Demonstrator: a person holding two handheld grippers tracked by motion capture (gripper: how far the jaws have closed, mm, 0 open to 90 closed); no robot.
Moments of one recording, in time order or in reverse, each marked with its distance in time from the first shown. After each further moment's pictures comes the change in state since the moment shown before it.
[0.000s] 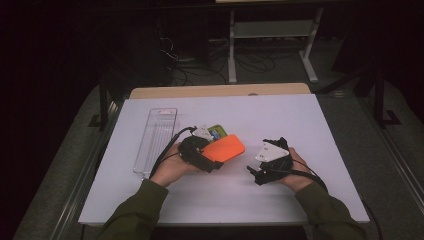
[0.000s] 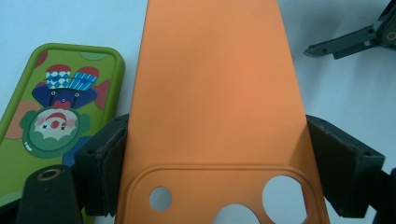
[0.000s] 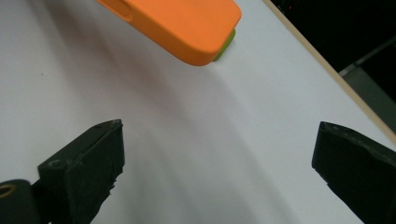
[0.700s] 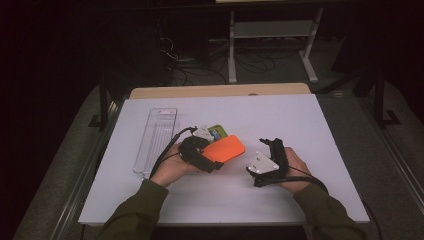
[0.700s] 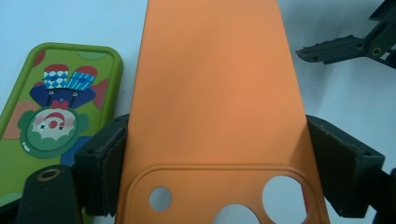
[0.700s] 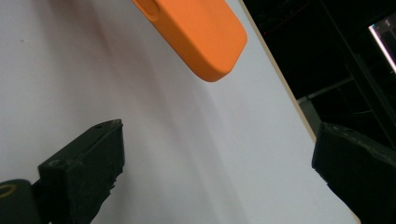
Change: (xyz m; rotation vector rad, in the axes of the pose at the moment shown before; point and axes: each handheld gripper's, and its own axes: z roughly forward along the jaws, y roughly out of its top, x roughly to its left) left arm -0.002 0.000 0.002 -0.015 -0.002 -0.014; right arm 0.017 0.004 0.000 -0.019 -0.132 -0.250
